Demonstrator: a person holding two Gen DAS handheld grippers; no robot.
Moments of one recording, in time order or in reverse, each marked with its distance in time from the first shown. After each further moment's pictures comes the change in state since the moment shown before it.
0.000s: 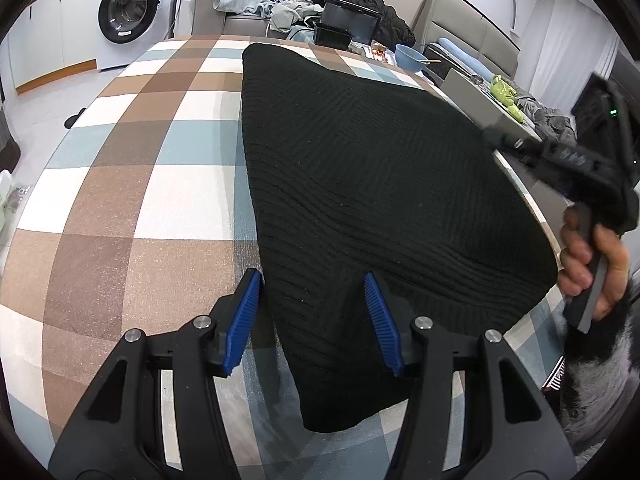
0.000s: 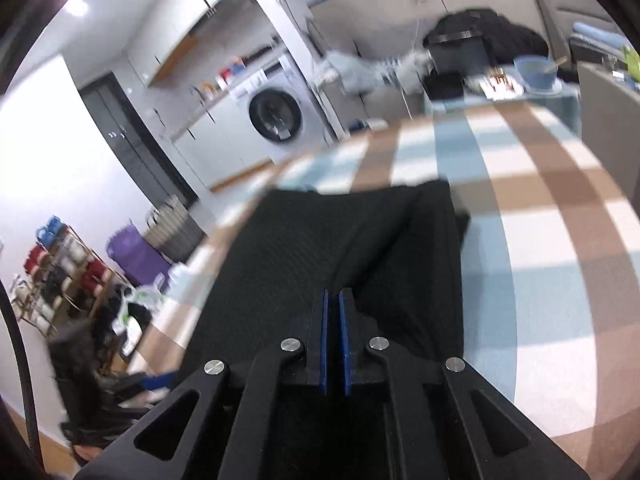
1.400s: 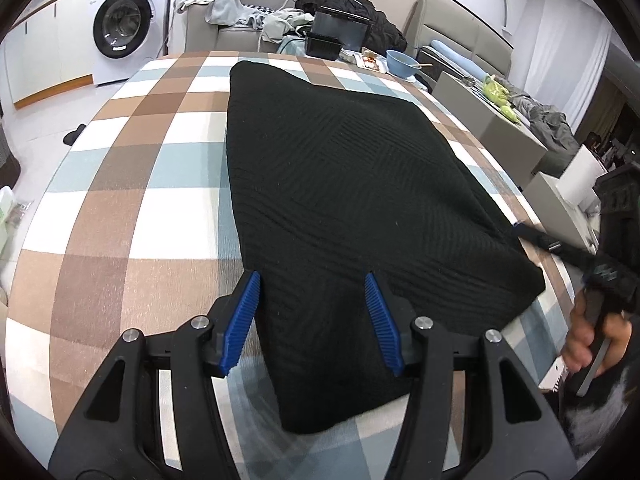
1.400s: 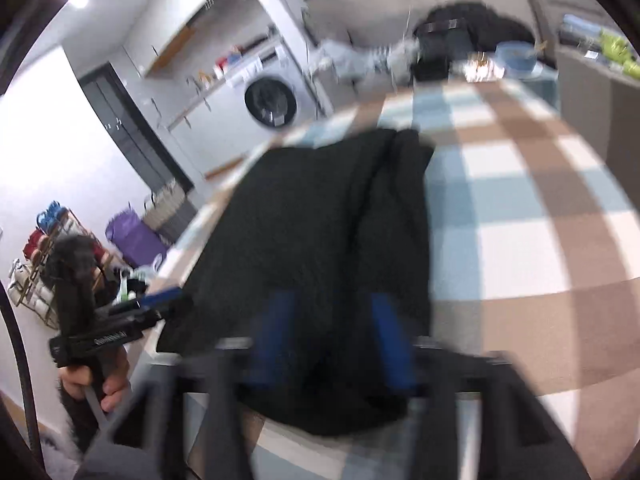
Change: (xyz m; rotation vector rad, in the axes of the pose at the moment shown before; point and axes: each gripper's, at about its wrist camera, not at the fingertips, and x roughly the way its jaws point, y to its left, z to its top) left arm -0.011 -0.018 0.005 0.050 -0.028 0.002; right arm -0.053 -0.001 -0.079 -0.003 0.023 -0.027
